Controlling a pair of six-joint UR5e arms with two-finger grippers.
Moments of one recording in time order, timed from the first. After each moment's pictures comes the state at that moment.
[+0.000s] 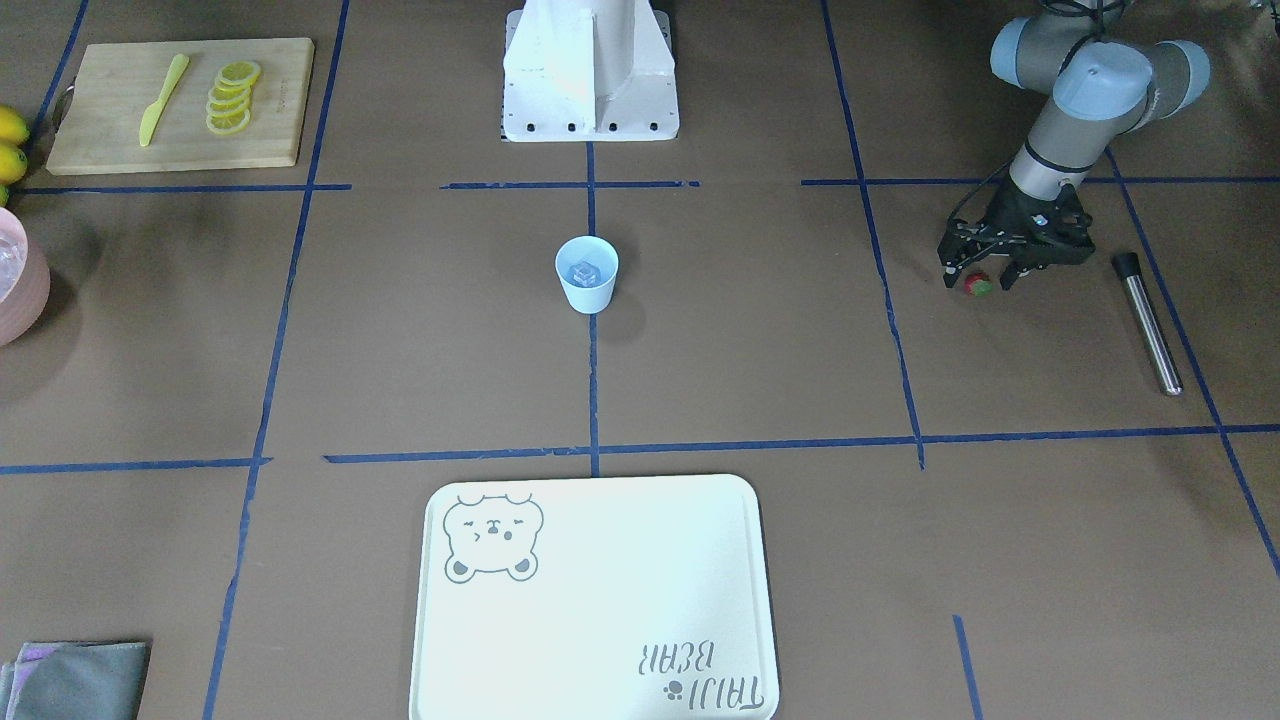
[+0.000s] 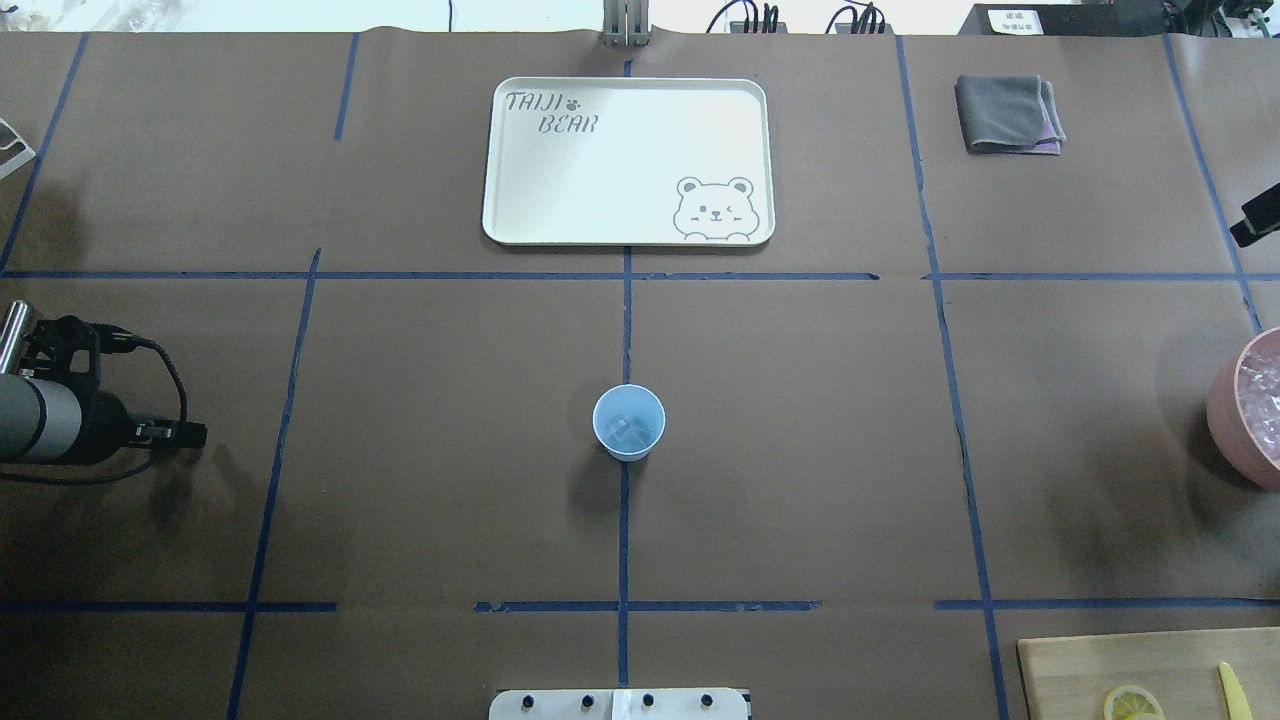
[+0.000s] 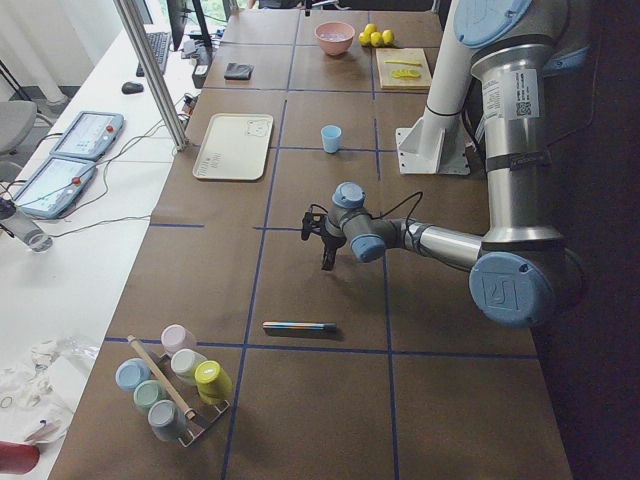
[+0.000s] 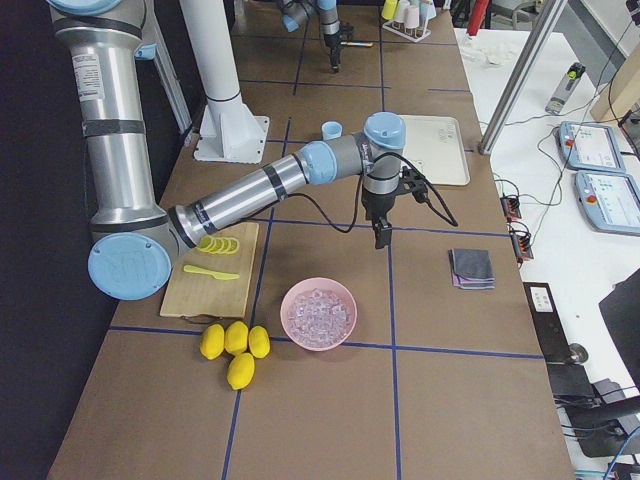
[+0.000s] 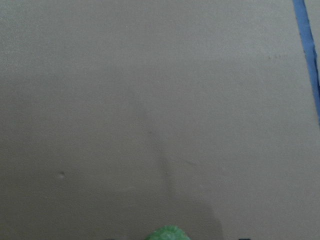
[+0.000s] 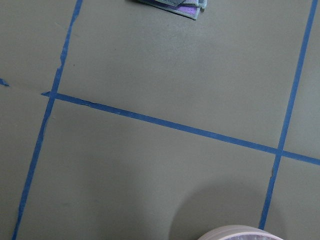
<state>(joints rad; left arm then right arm) -0.66 -1.41 -1.79 -2.30 -1.84 -1.04 1.32 -1.47 1.96 -1.77 2.24 0.14</state>
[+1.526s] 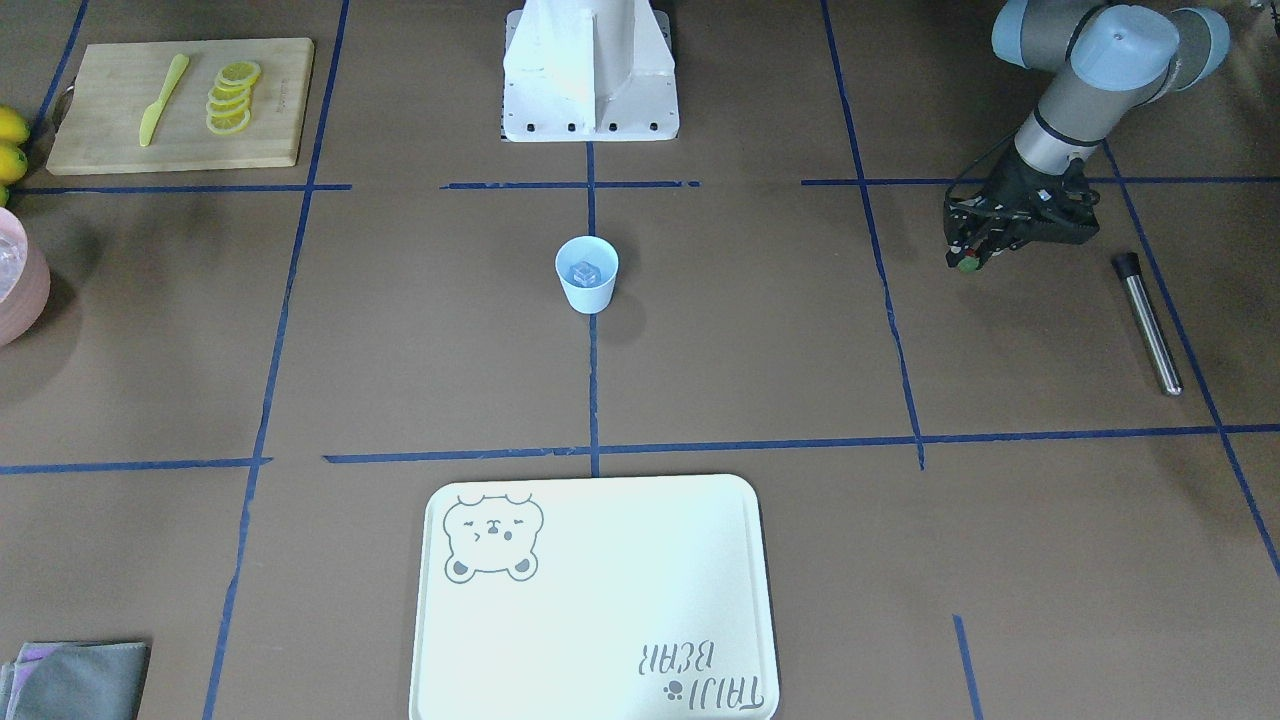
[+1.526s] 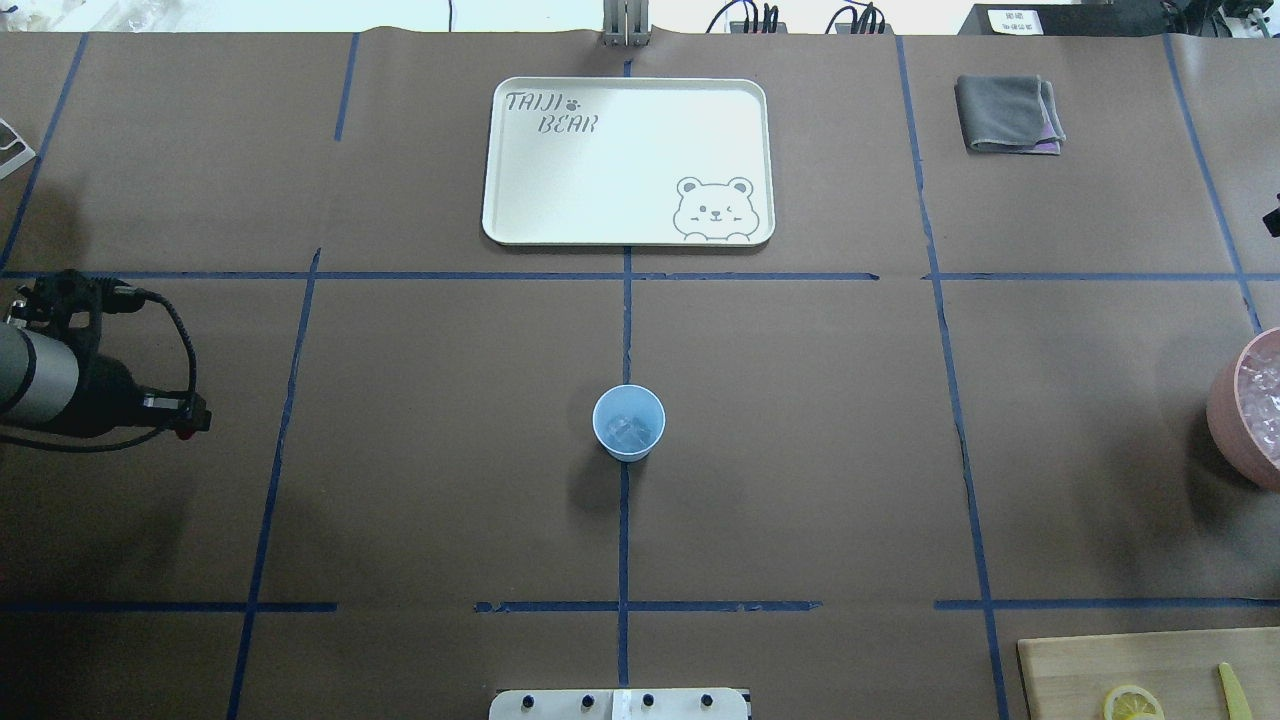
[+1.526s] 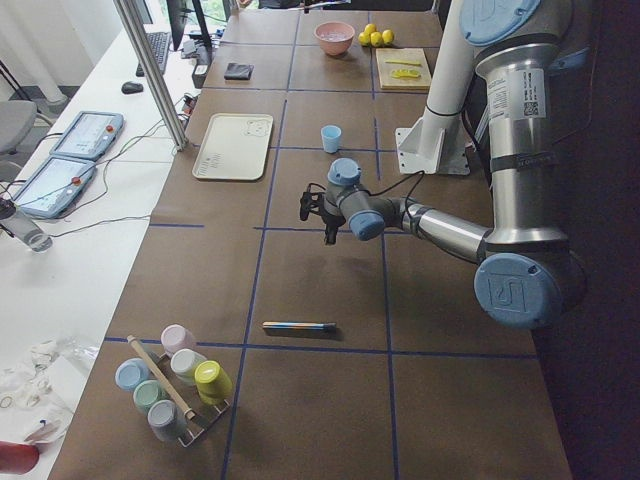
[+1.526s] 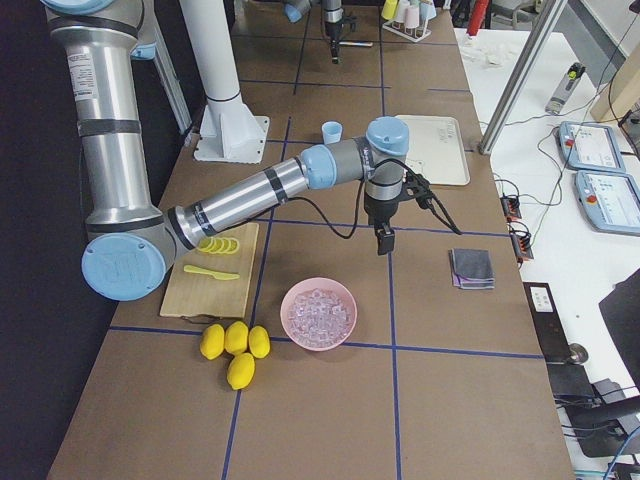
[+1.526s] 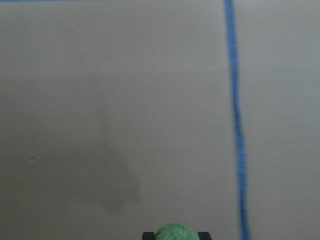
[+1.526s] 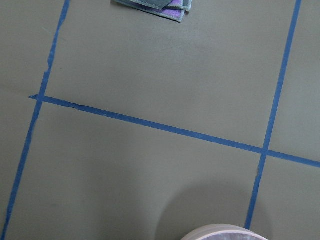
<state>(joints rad) -0.73 -1.49 -2.00 -2.00 -2.00 -1.02 1.39 -1.48 1.92 -1.77 2.26 0.06</state>
